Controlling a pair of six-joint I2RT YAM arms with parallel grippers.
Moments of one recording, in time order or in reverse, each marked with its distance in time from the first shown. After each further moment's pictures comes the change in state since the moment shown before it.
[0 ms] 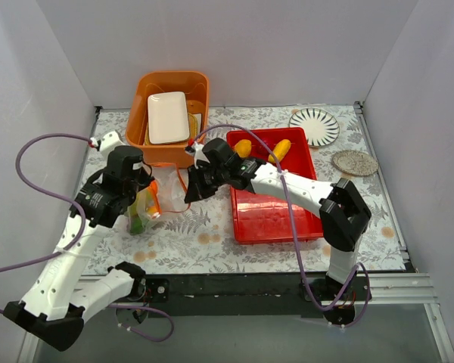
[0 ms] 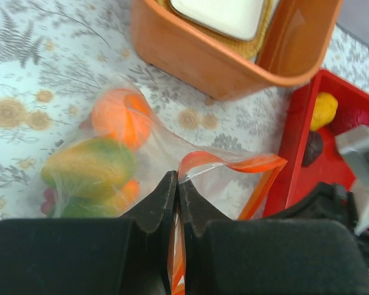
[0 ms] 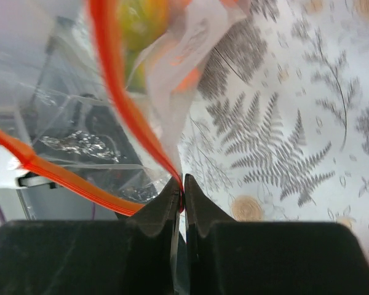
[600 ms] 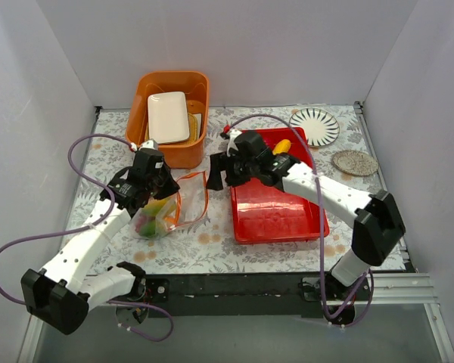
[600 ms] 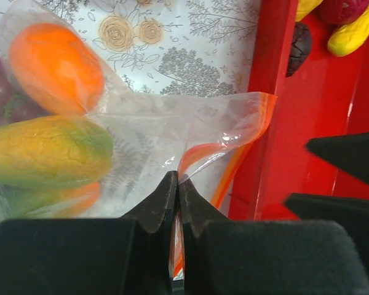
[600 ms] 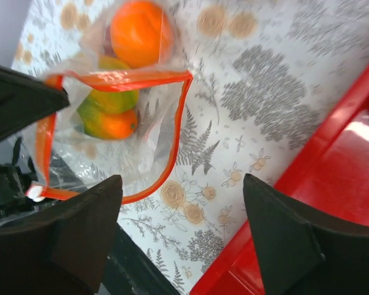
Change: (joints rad) left arm 0.000 0.132 -0.220 0.218 0.423 0.007; right arm -0.124 -0.204 -0.206 -0.051 0.211 -0.042
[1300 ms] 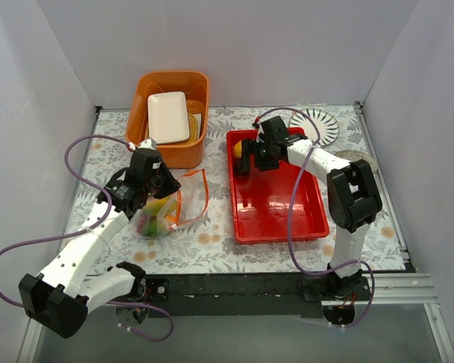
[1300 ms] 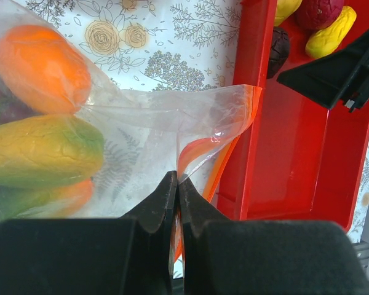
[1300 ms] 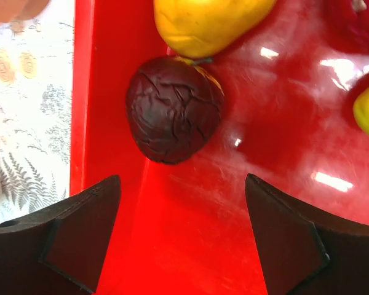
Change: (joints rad) left arm 0.000 -0.030 0.000 0.023 0.029 -0.018; right arm -0.346 0.269 0.100 -0.086 -0.006 -0.131
